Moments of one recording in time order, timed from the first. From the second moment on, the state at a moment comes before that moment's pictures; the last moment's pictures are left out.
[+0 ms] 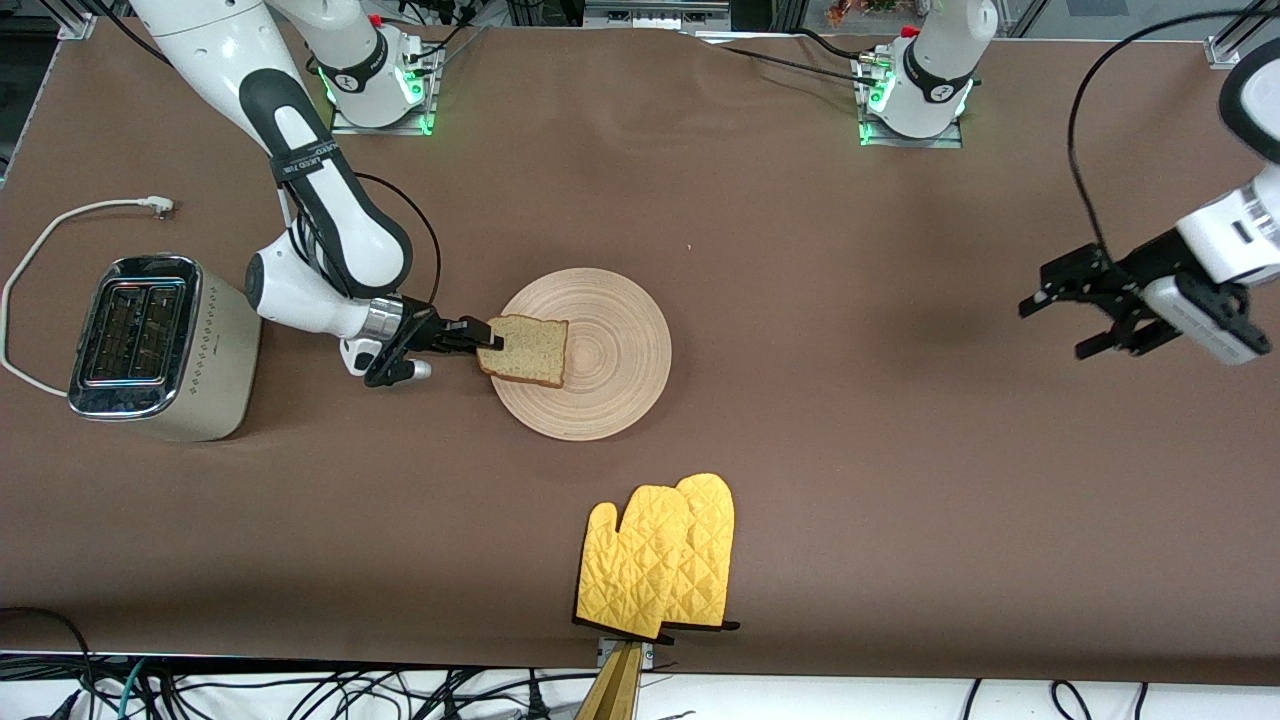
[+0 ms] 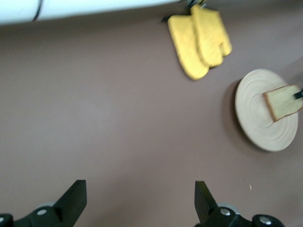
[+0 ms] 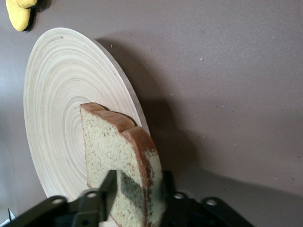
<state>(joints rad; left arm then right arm) 0.13 -0.02 0.01 -1.91 -0.42 1.91 0.60 0.16 0.46 0.15 -2.12 1.02 2.45 -0.55</state>
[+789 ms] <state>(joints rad) 0.00 -0.06 0.04 -1.66 -0.11 1.52 -0.21 0.15 0.36 0.08 -2.07 0.80 2.32 -0.51</state>
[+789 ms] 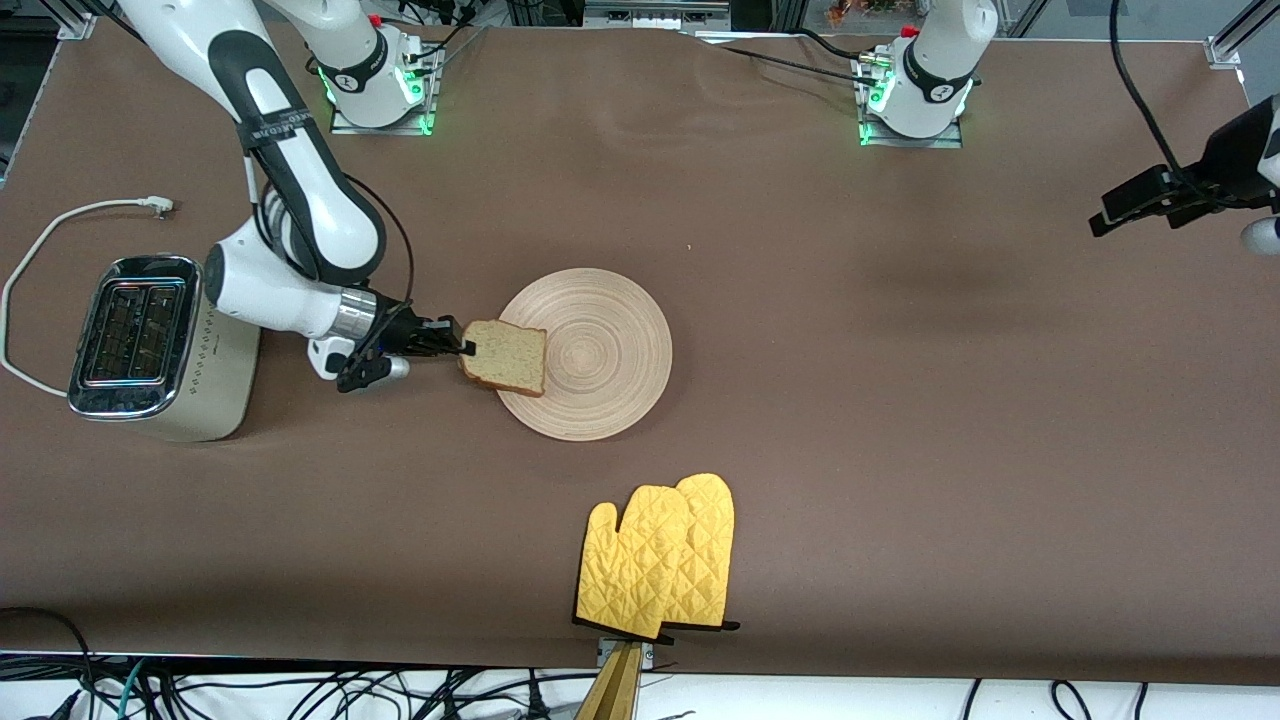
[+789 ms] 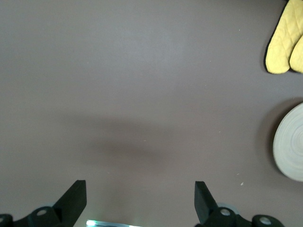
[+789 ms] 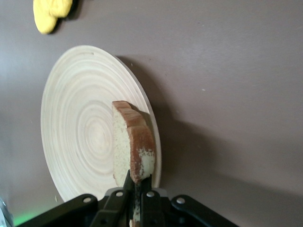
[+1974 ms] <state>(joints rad) -0.03 0.00 0.01 -1.57 -0.02 1.52 -0.09 0.15 0.29 -0.27 -1.43 -0.17 1.43 -0.26</state>
